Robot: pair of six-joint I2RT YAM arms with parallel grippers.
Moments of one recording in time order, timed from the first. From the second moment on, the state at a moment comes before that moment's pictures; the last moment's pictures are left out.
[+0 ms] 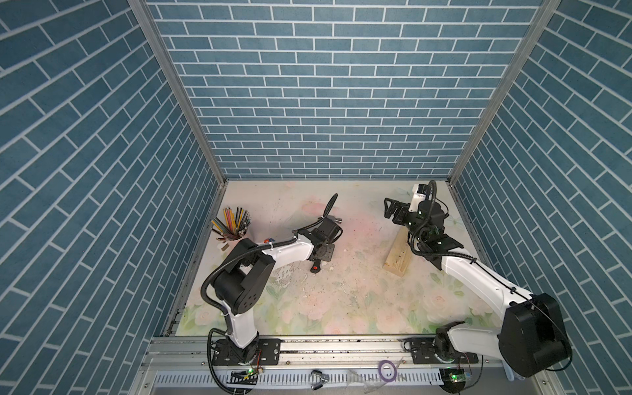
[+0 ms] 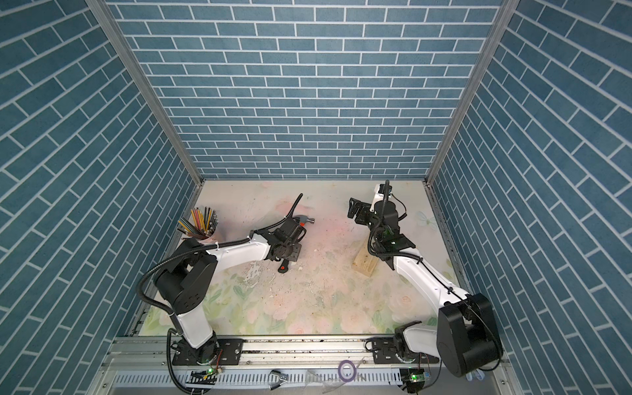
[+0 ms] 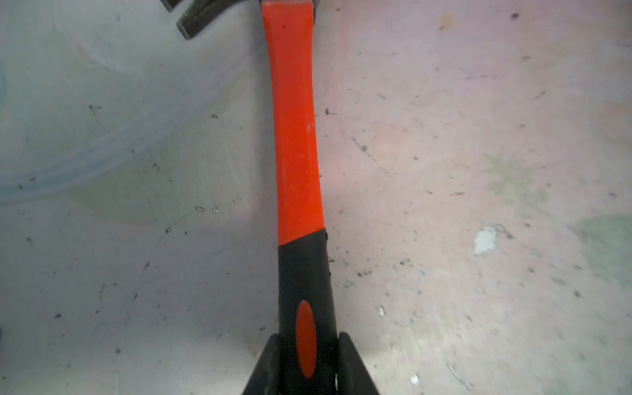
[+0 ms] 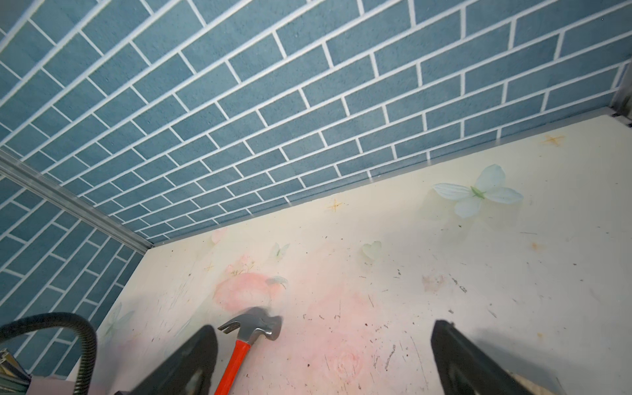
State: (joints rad) left arm -0.70 1.78 1.10 -0.42 -0.19 -0.29; right arm 0.39 1.30 0.84 0.17 0.05 0.47
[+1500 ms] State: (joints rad) left arm -0.70 1.77 1.28 -0.44 0.00 -0.28; right arm 0.46 1.94 0.97 0.45 -0.66 1.03
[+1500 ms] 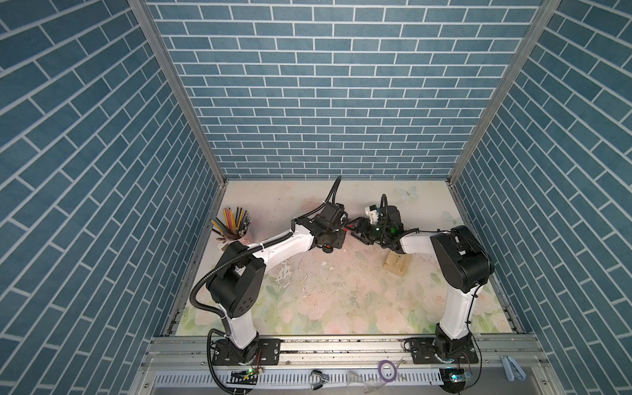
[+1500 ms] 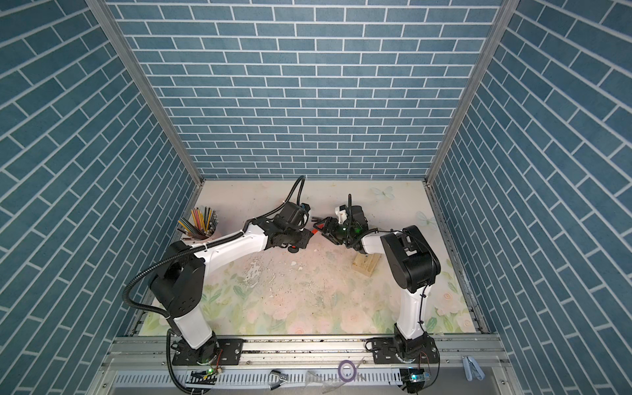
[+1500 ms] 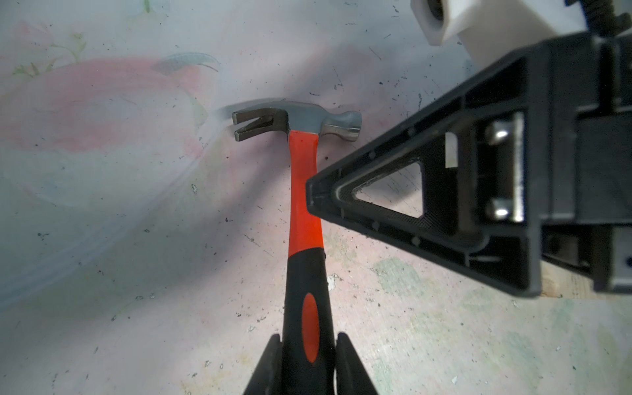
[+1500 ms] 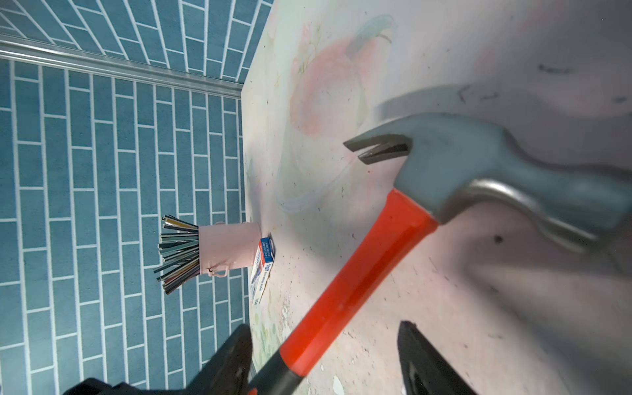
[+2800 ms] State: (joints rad) left arm -0.71 1.60 1.23 -0.29 0.10 -0.34; right arm 0.44 2.04 1.14 0.34 -0.71 1.02
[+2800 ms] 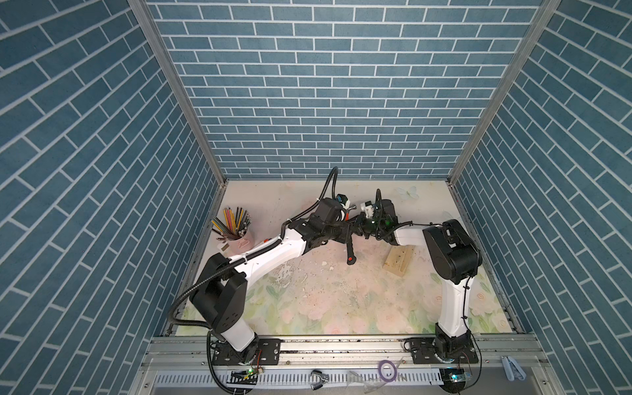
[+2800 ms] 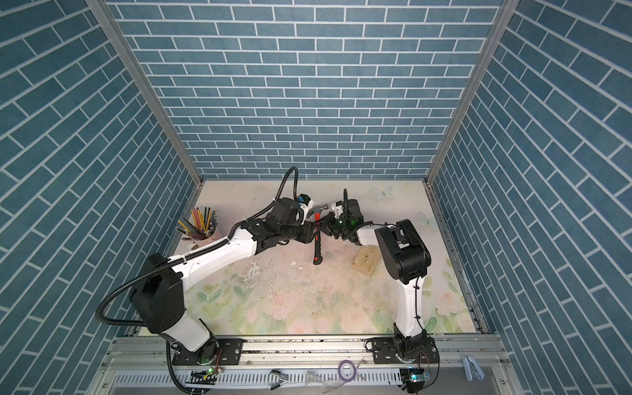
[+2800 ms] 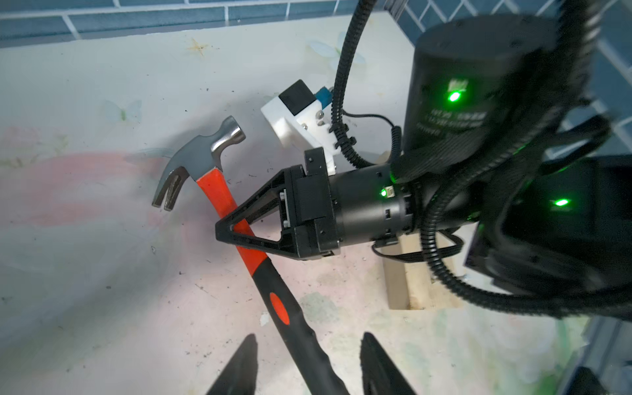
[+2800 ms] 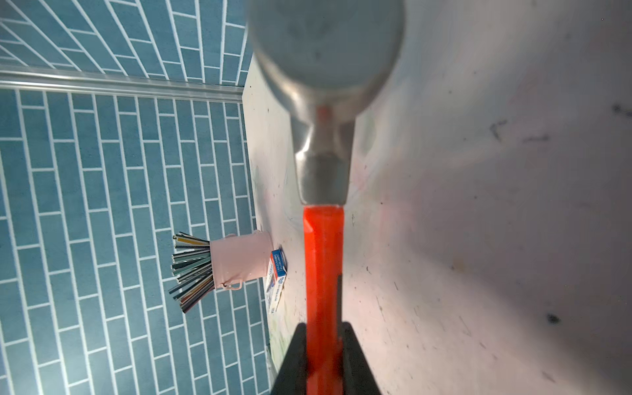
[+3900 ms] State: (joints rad) left arm -0.33 1.73 1.29 0.00 0.82 -0.31; right arm 0.33 1.79 1.33 -0.33 -1.17 0.22
